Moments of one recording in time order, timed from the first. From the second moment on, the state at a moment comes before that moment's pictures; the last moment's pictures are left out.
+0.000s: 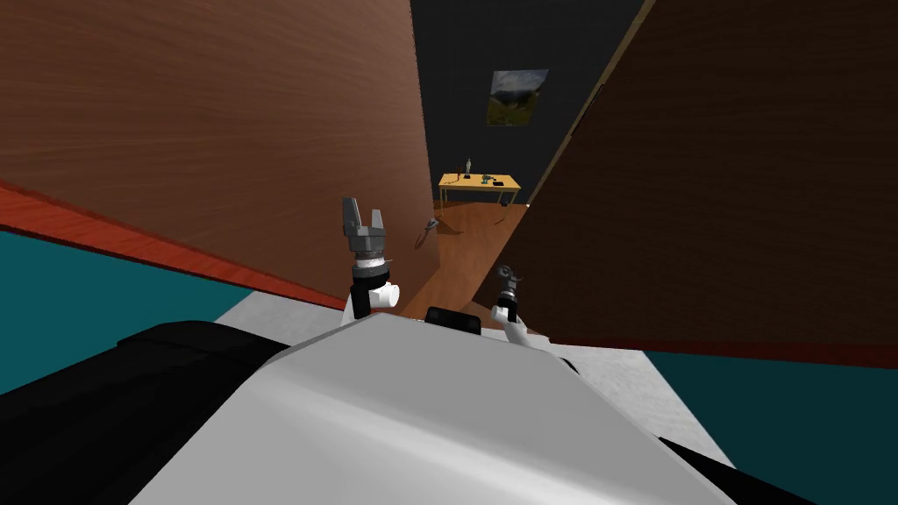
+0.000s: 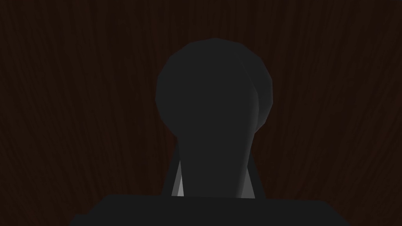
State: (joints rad) arm -0.21 -0.07 -0.11 -0.55 -0.24 -0.84 0.12
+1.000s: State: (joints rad) arm -0.20 -0.03 -0.18 -0.57 -0.31 -0.83 0.22
